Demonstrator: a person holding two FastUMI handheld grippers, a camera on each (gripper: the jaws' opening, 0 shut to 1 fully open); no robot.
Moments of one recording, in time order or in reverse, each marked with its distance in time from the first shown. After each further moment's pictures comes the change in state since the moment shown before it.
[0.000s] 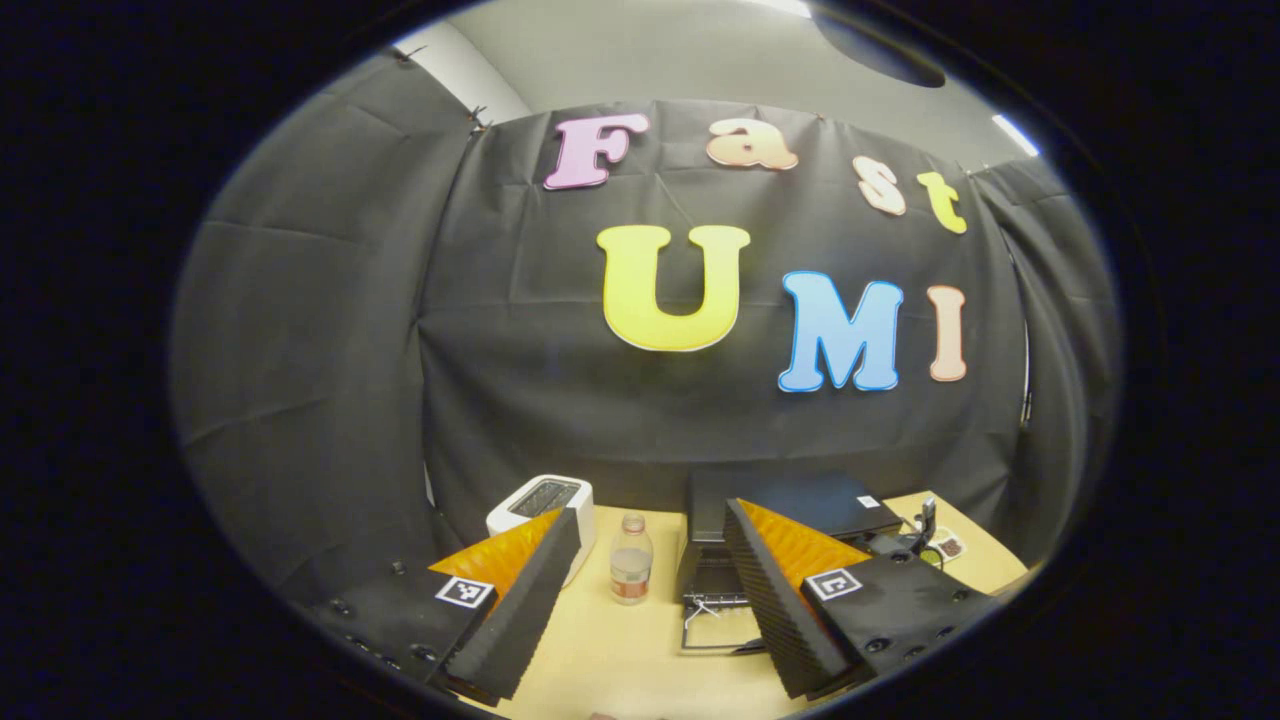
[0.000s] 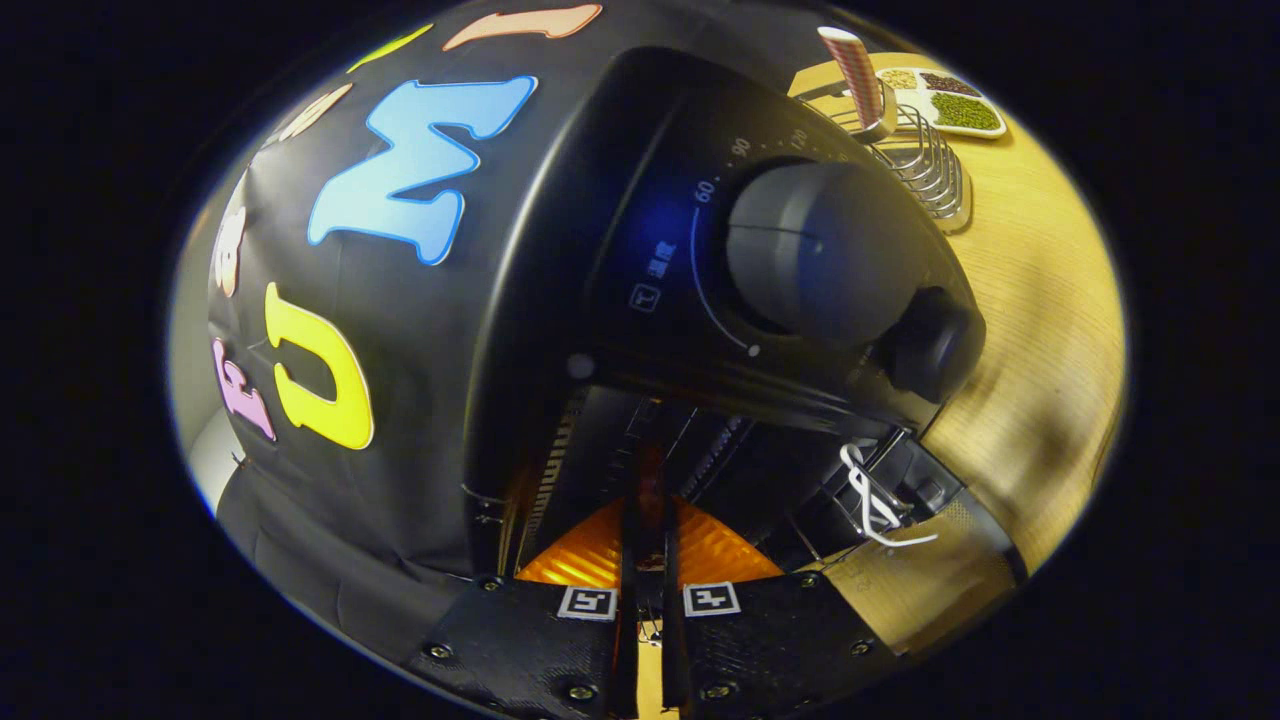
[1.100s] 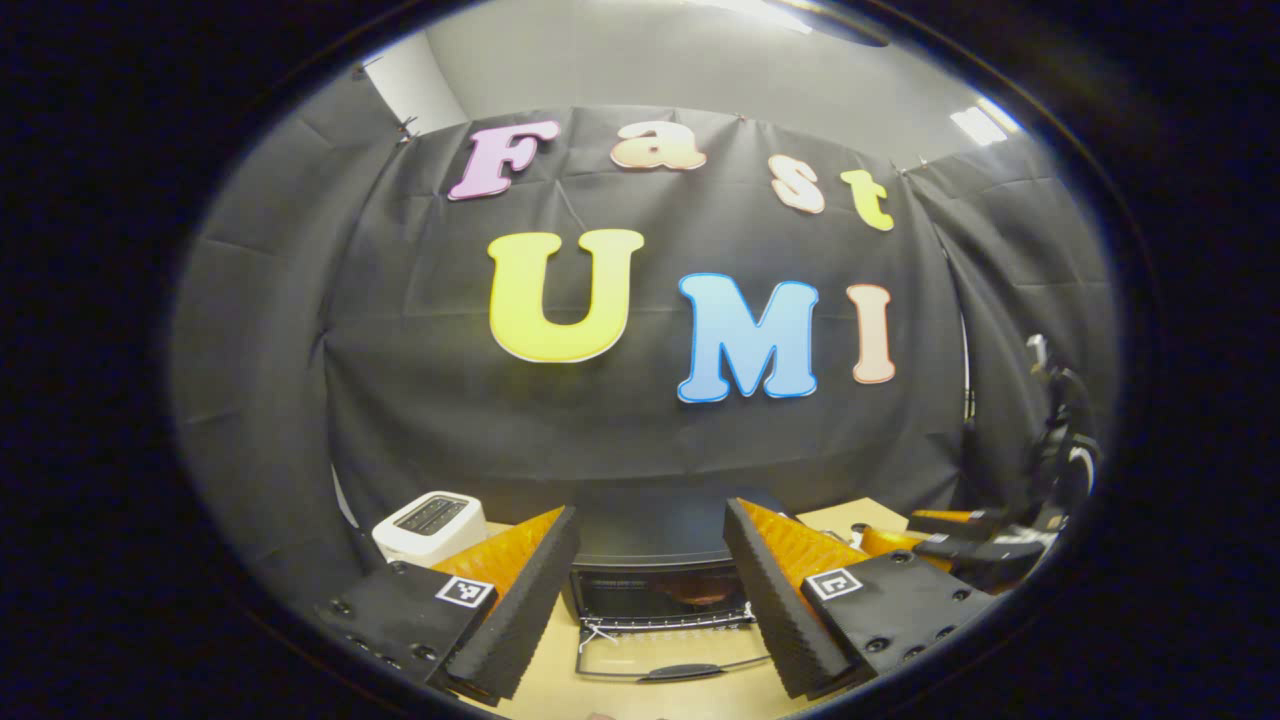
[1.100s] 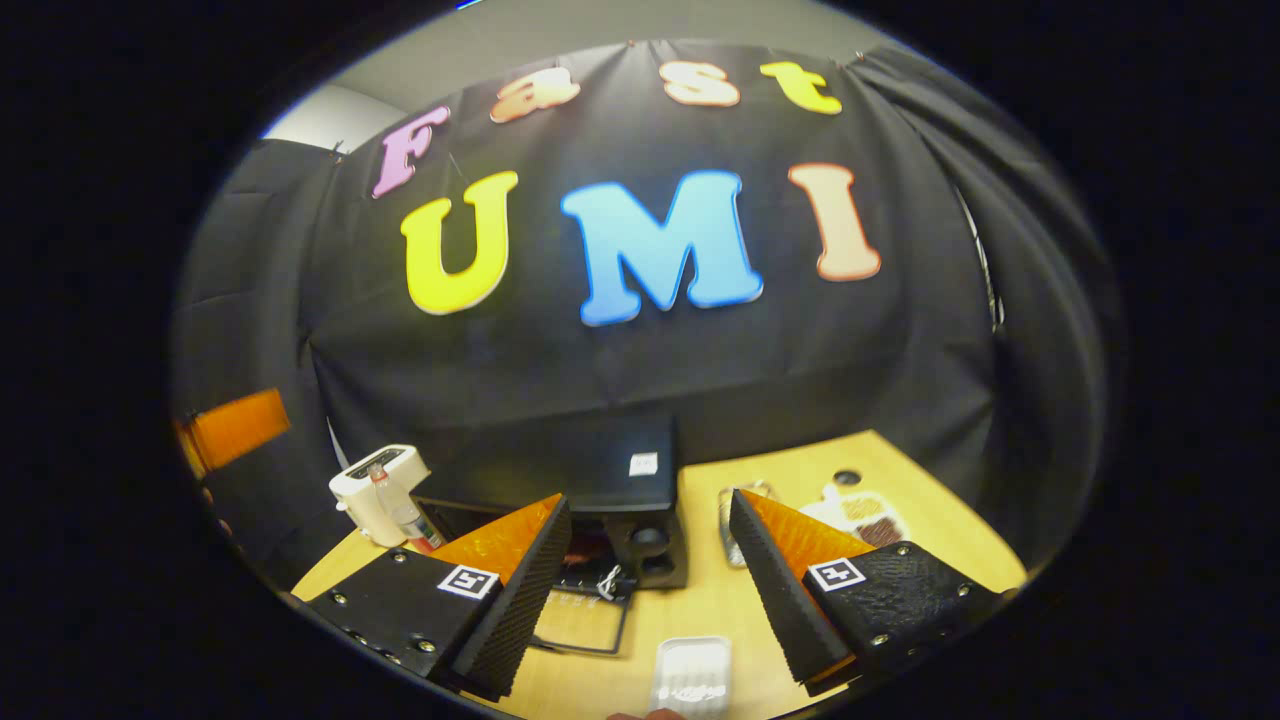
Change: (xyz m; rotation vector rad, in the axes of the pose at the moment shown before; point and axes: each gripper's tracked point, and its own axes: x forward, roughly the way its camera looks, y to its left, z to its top) left arm 0.031 -0.150 -0.003 0.043 -0.075 -0.219; right arm -0.268 0.081 0.139 -1.065 -0.368 -0.121
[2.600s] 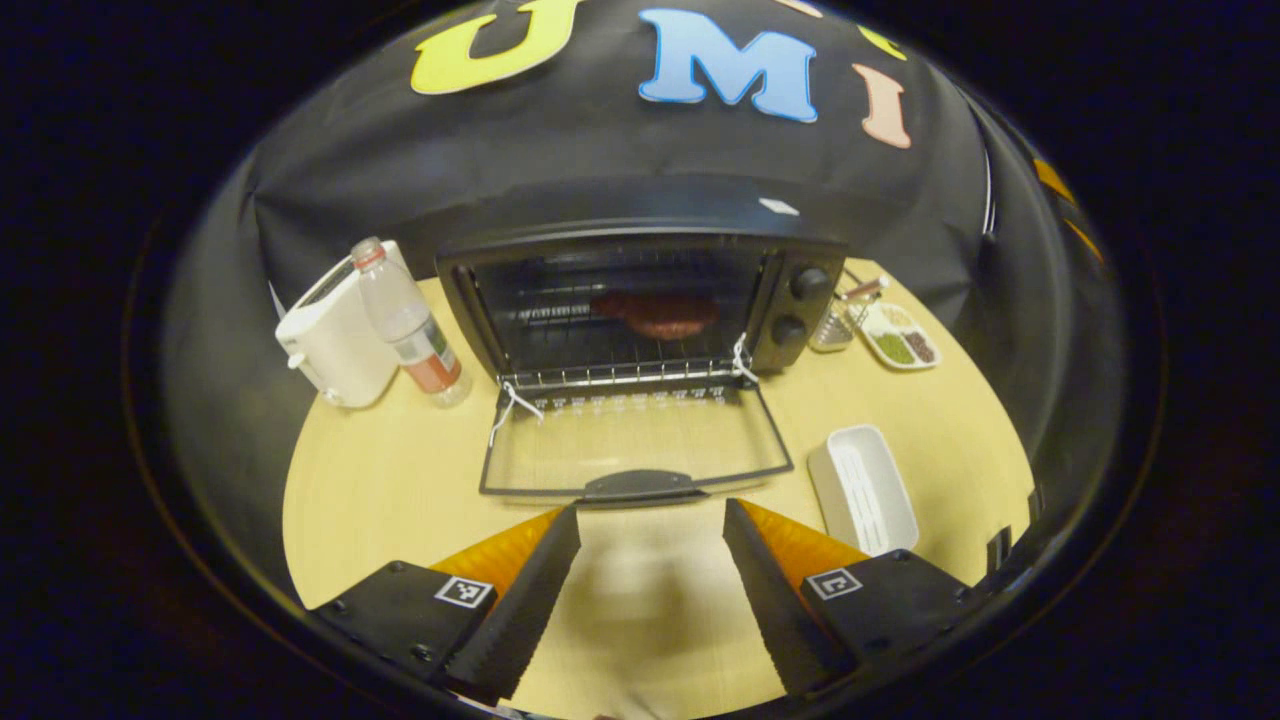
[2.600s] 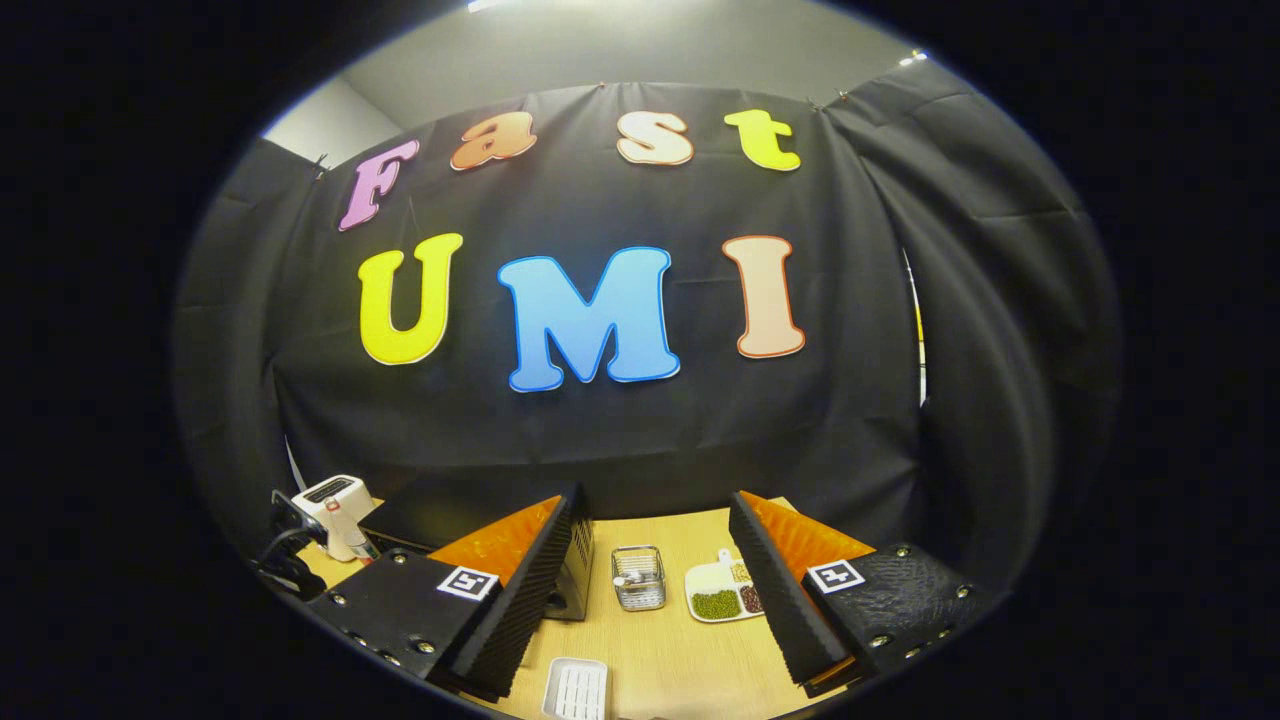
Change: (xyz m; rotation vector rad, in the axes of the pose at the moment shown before) left arm -0.003 -0.045 -0.295 -0.001 0.872 -0.038; right arm -0.029 -0.091 0.057 -0.015 -0.044 -0.112
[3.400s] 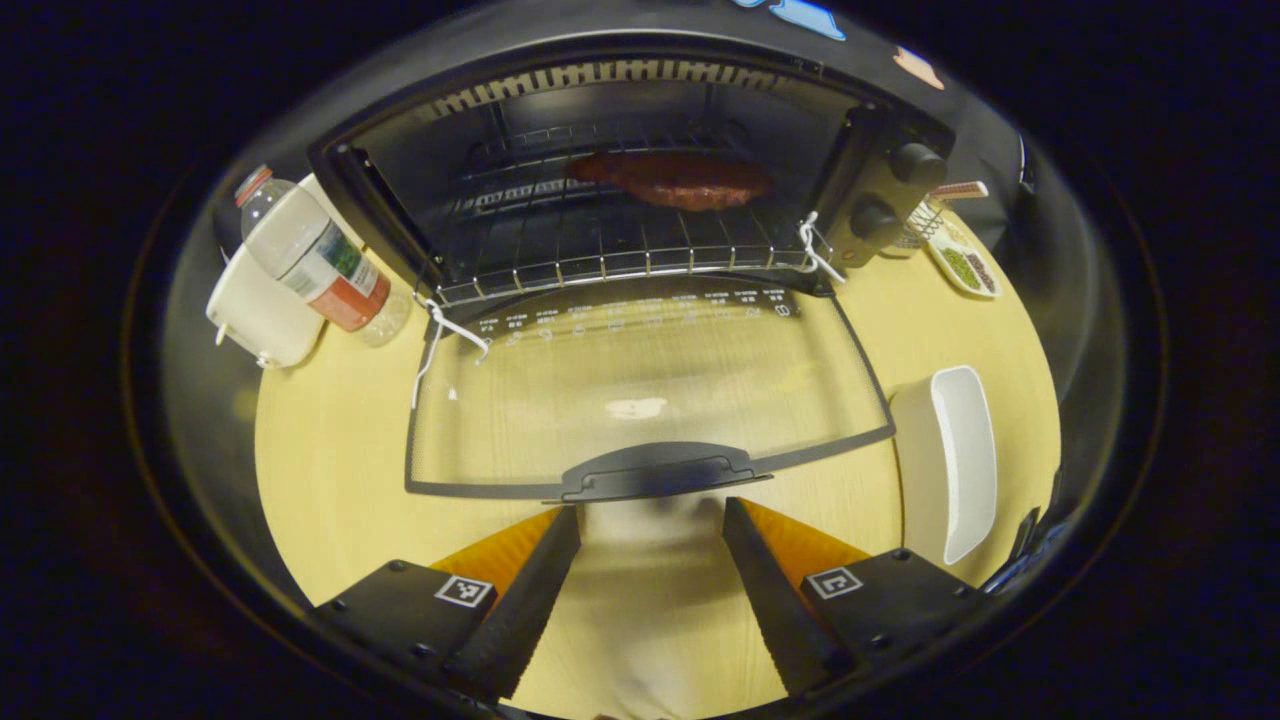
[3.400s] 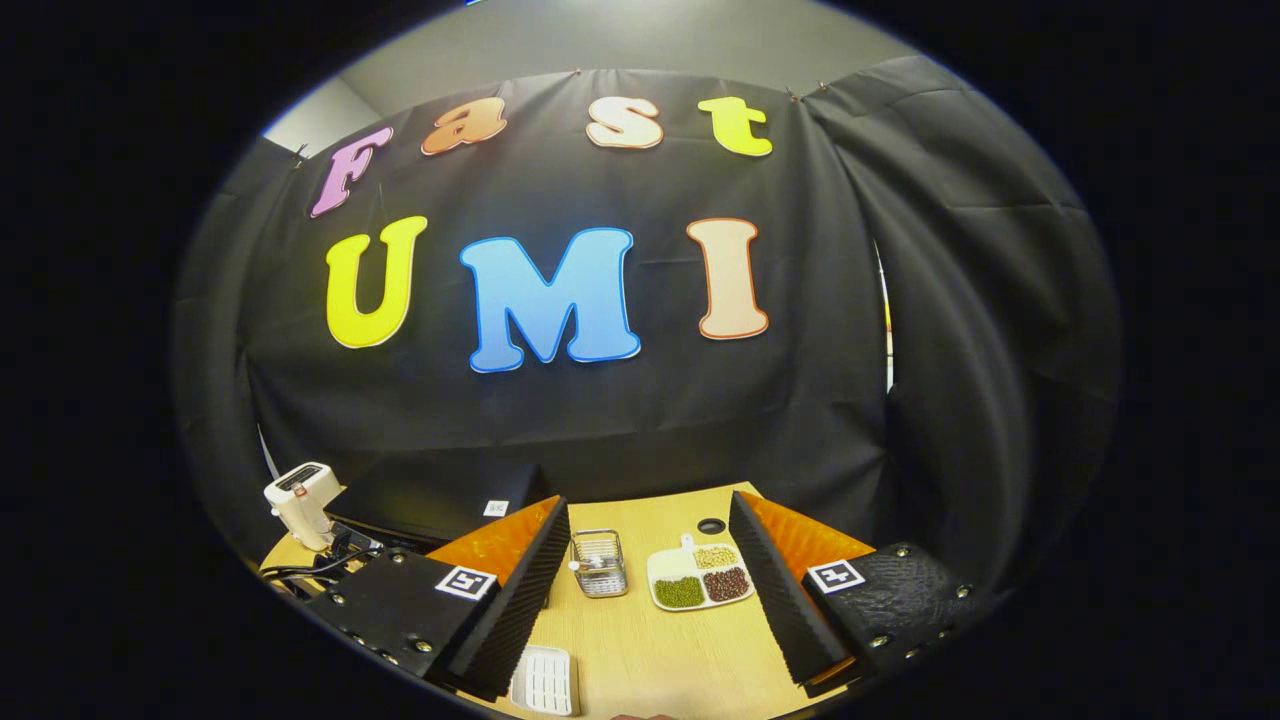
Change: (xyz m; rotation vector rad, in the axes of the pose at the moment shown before) left arm 0.087 0.005 -0.034 0.002 0.295 -0.010; right arm 0.000 -0.037 -0.020 -0.014 0.049 -0.084
